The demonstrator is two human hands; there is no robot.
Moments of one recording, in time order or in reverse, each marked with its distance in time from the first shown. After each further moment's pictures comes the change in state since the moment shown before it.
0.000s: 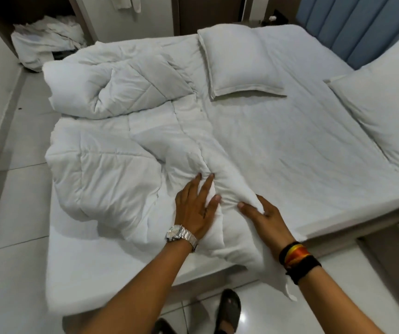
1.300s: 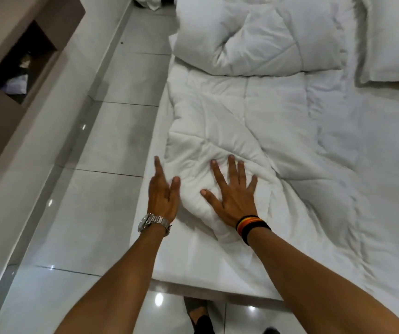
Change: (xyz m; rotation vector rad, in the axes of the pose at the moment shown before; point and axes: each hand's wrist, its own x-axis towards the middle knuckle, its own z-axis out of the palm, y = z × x) left_hand -0.082 -0.355 -0.127 -0.263 0.412 -0.609; right_hand 0.120 0.039 0.400 -1.059 -0.346 -0.602
